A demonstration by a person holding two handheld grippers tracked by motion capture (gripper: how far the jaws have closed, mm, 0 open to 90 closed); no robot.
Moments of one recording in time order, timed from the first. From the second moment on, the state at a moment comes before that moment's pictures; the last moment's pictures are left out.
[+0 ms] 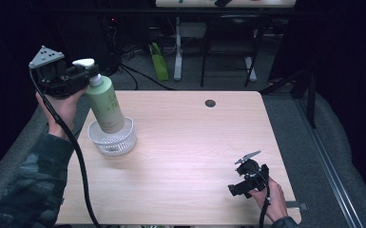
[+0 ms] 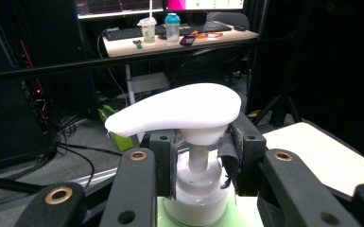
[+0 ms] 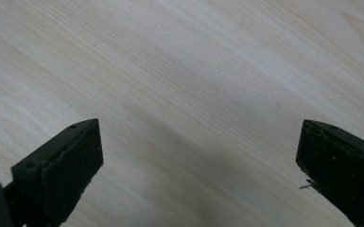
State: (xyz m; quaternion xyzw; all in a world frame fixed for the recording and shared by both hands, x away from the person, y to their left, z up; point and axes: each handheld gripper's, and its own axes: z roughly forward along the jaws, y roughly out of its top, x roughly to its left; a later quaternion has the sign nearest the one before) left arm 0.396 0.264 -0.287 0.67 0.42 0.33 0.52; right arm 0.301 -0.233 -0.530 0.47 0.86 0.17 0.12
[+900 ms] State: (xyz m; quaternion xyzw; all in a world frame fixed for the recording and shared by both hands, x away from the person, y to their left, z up) left arm 0.412 0.272 -0.297 0.66 0.44 0.33 0.52; right arm 0.299 -0.234 -0.529 0.48 0.85 0.17 0.12
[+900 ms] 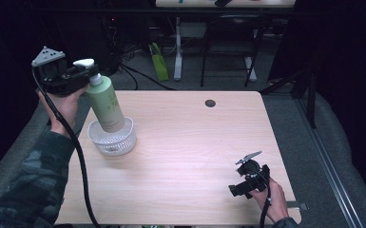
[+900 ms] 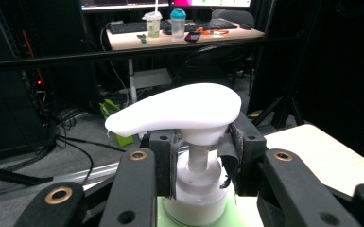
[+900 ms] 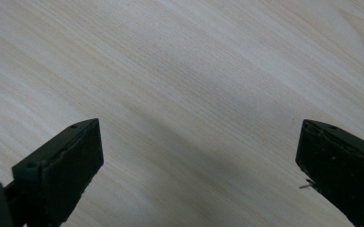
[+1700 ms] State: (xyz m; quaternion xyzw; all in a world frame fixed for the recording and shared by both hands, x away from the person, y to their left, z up) left arm 0.414 0.285 -0.318 0.66 0.45 0.32 0.51; right arm 0.299 -0.235 -0.530 0.48 0.85 0.17 0.12
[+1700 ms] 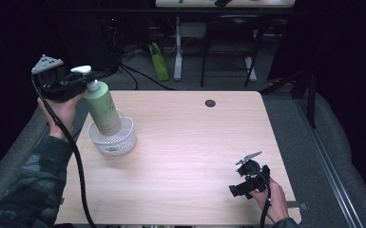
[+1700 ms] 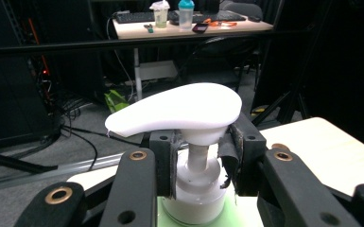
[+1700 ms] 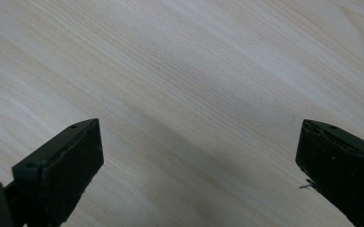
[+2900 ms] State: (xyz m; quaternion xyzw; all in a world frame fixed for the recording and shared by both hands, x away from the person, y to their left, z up) left arm 0.419 0.287 -0.343 0.66 0.46 0.31 0.51; right arm 0.297 -0.235 -0.530 0.48 0.85 0.17 0.12
